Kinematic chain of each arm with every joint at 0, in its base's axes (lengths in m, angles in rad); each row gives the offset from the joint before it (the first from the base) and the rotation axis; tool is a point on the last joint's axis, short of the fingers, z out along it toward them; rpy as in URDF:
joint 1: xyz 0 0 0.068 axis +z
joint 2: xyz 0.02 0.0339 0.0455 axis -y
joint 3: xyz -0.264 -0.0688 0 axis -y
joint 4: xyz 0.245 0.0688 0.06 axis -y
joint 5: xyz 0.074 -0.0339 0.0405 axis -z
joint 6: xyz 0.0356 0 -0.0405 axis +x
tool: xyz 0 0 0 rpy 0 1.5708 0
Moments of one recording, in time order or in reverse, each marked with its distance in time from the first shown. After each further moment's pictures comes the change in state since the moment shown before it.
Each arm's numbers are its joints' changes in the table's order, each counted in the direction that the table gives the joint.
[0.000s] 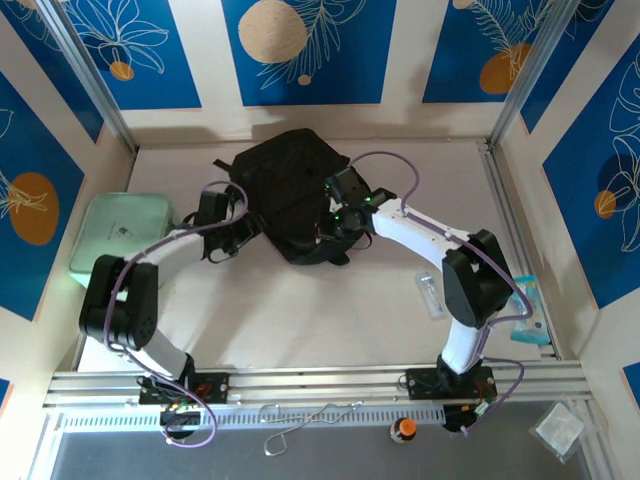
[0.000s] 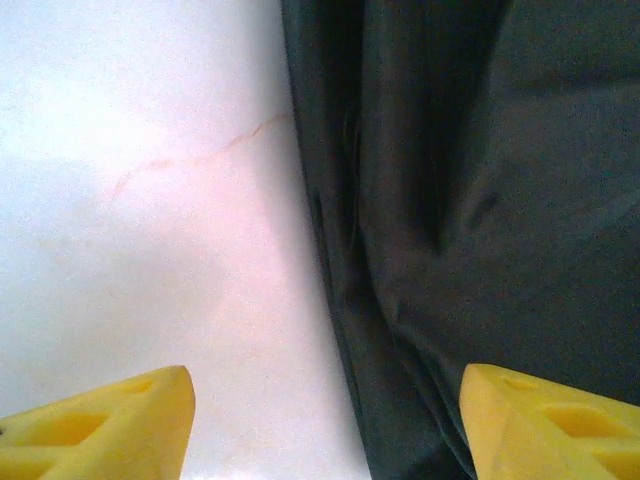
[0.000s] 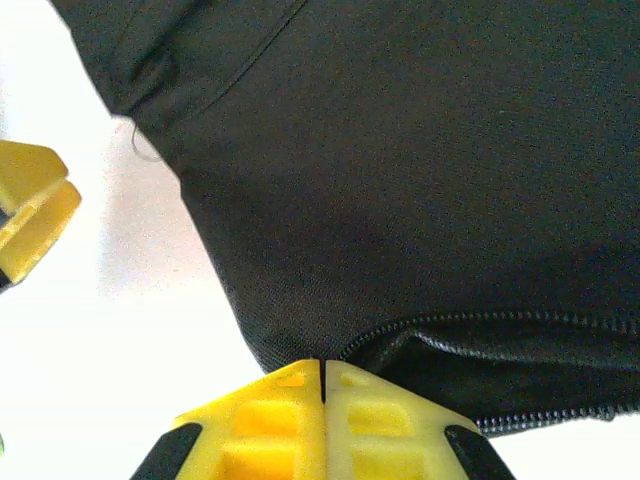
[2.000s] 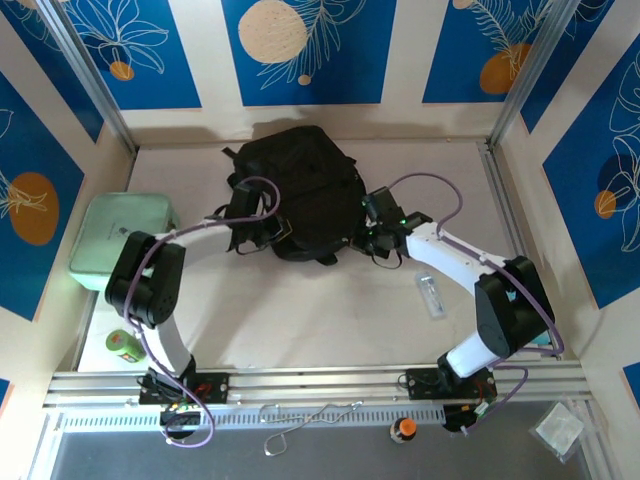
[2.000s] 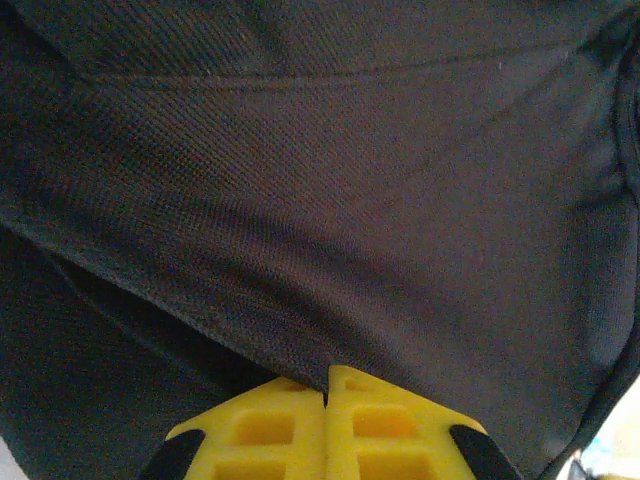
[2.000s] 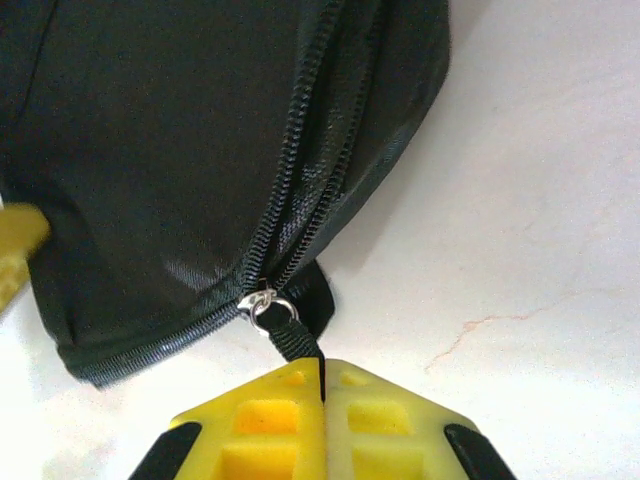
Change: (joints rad) left arm -0.123 -0.238 0.223 0.039 0.132 -0.001; right arm -0.106 0.272 -0.386 0.132 0.092 0.116
